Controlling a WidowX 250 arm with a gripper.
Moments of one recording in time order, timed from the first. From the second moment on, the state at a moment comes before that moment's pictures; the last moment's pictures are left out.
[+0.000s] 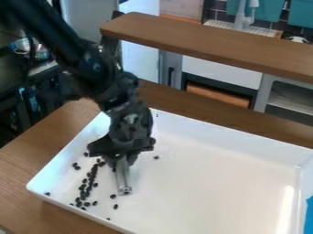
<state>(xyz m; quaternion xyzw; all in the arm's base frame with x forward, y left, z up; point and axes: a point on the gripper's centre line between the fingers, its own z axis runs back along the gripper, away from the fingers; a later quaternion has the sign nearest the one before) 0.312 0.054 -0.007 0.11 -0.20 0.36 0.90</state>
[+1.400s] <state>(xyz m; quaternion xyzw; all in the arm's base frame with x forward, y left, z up) 0.371 -0.039 0.049 0.07 -0.17 0.49 0.85</state>
